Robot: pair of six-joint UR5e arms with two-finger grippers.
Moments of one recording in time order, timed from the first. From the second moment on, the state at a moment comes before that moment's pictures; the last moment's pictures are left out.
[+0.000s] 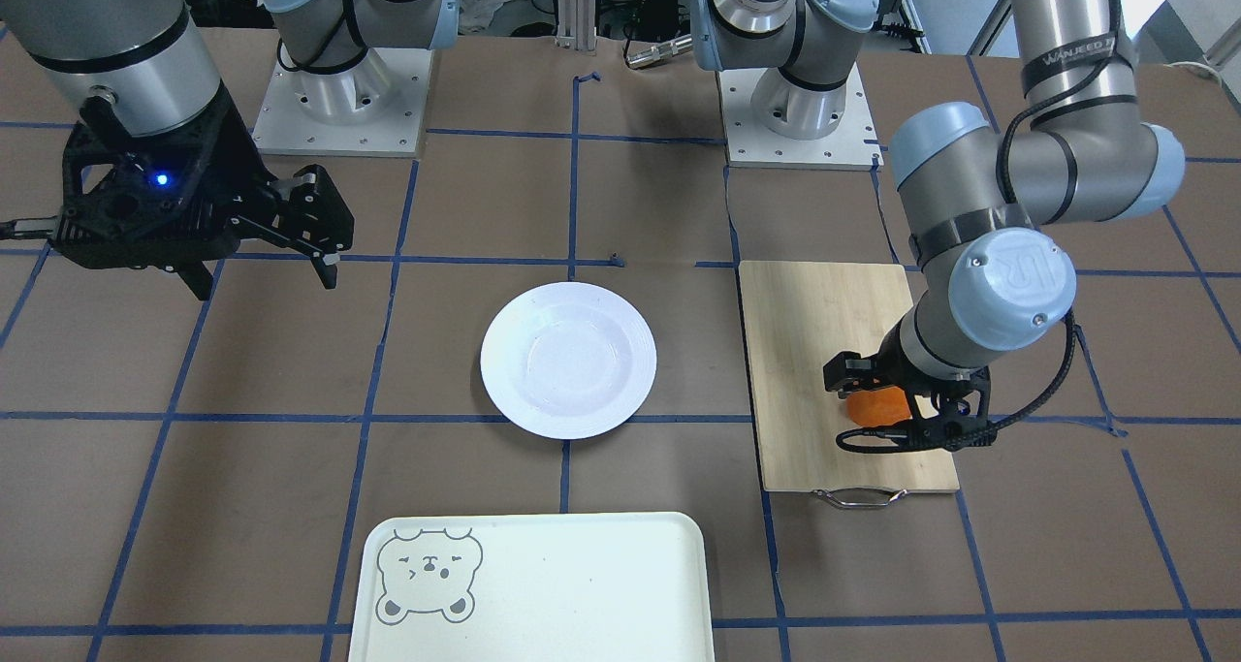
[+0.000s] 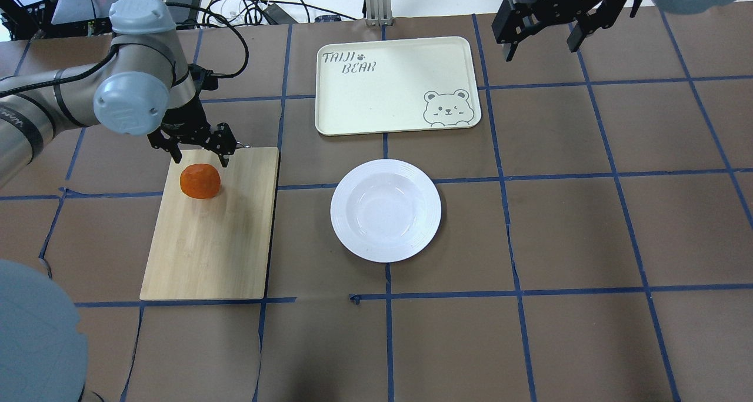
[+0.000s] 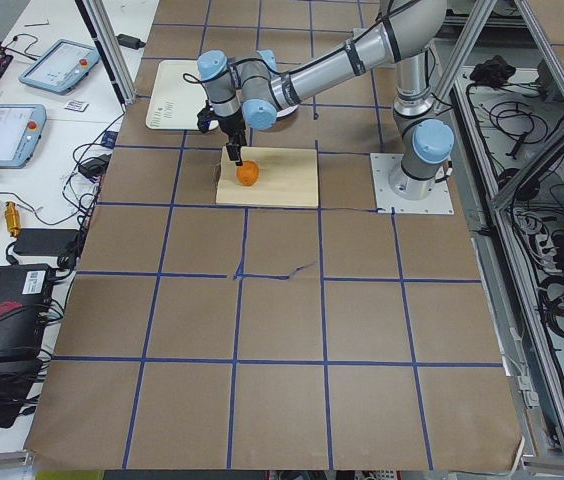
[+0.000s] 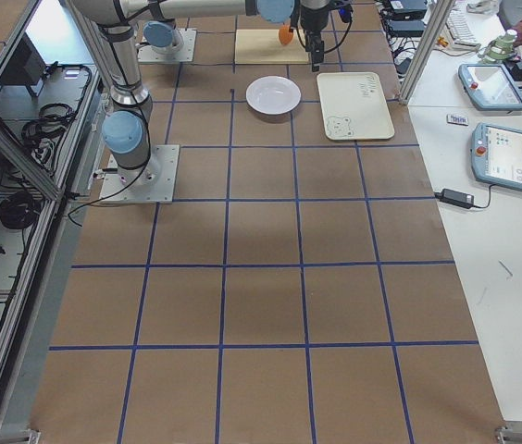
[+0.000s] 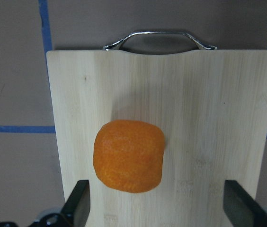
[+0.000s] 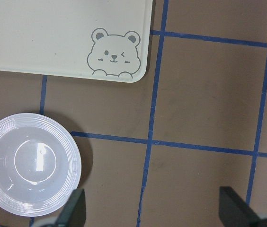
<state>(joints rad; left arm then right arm) -1.44 -1.97 -1.67 -1.28 1.74 0.21 1.59 -1.42 1.38 -1.62 -1.55 -0.10</state>
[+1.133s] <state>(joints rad) -1.44 -2.03 -1.68 -1.31 1.83 0.25 1.59 -1.43 1.38 -1.62 -1.54 -0.05</state>
